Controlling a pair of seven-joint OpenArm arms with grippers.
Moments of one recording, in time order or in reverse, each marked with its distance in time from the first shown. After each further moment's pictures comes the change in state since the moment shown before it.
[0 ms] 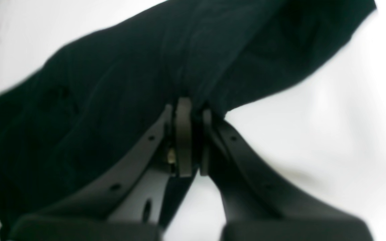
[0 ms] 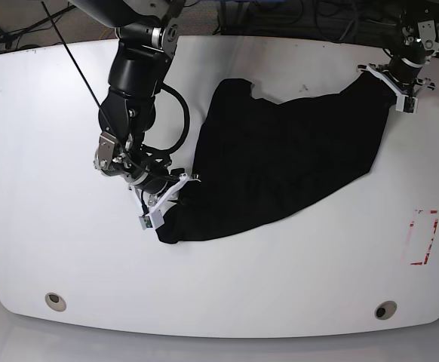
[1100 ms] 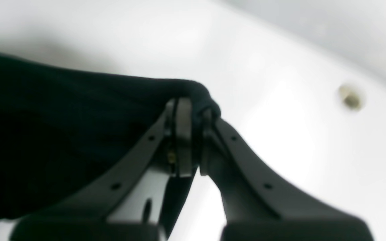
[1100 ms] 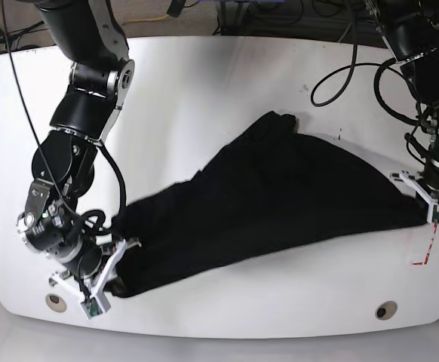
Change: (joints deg) left arm -32.7 -0.2 -3.6 5.5 17.2 -1.0 12.3; right arm 16.5 13.5 -6.1 21.4 0.5 4.5 -16.0
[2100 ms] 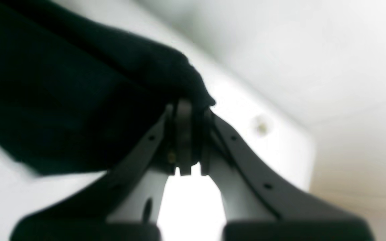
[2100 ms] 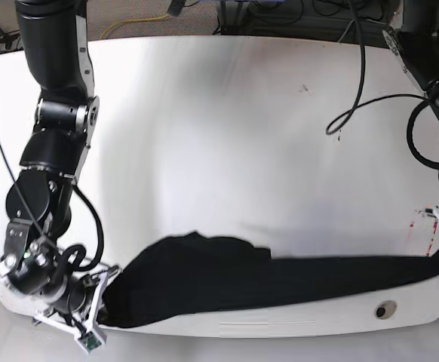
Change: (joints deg) left arm -9.5 -5.4 0.0 13.0 -0.7 -7.1 17.5; right arm 8.5 8.2 -9.6 -0.8 1.3 0.0 -9.1
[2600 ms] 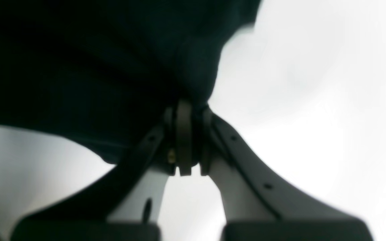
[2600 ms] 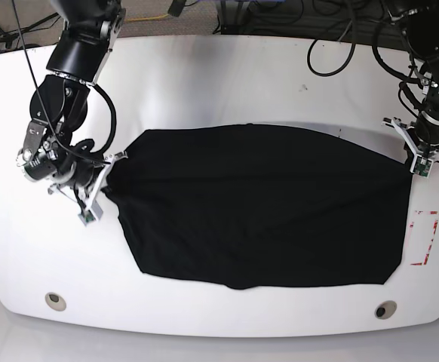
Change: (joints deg) left arm 27.8 6.7 -2.2 -0.2 0.7 -0.1 -12.1; right arm -31.4 -3.5 14.6 3.9 8.4 -0.2 -4.4
